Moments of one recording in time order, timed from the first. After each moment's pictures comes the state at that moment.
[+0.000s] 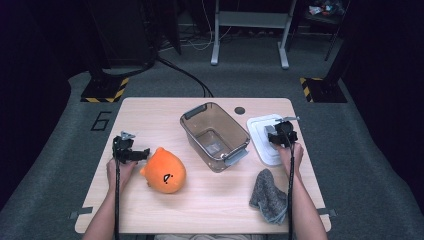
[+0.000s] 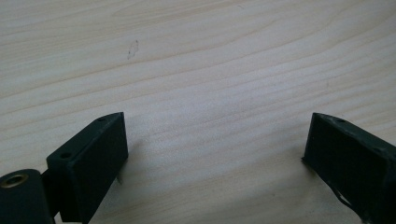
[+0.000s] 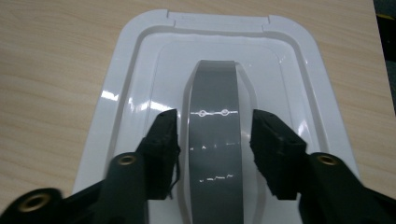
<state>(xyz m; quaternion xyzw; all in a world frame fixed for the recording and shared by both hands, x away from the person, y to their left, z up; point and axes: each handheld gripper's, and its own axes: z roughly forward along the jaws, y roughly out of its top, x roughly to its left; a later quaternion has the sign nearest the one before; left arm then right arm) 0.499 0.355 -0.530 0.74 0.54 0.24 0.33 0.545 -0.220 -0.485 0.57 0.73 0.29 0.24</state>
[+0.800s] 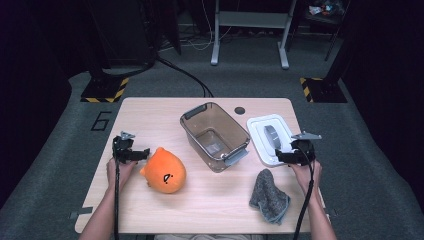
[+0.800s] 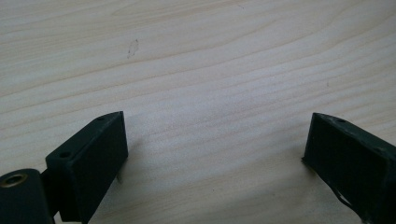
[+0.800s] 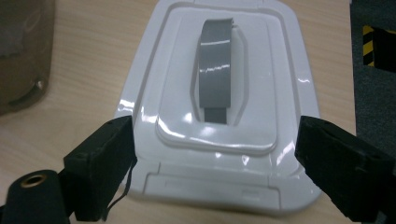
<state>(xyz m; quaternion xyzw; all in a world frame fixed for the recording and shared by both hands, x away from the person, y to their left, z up) 0.499 0.355 -0.530 0.74 0.54 0.24 0.32 0.457 -0.256 -0.471 0.53 0.74 0.33 0.24</state>
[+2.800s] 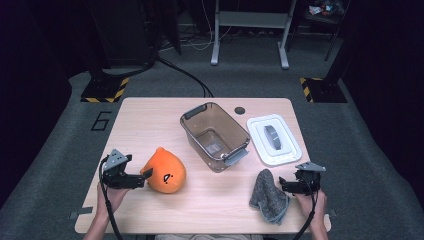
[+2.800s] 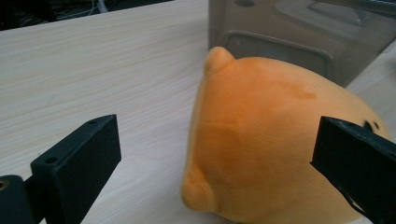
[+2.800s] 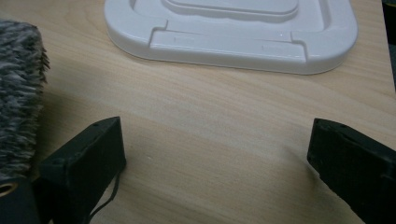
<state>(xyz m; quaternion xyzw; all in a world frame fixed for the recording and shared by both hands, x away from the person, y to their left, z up) 0.364 0.318 -0.452 0.75 0.43 0.22 0.45 0.391 -0.269 -0.528 0.54 0.75 0.31 0.24</state>
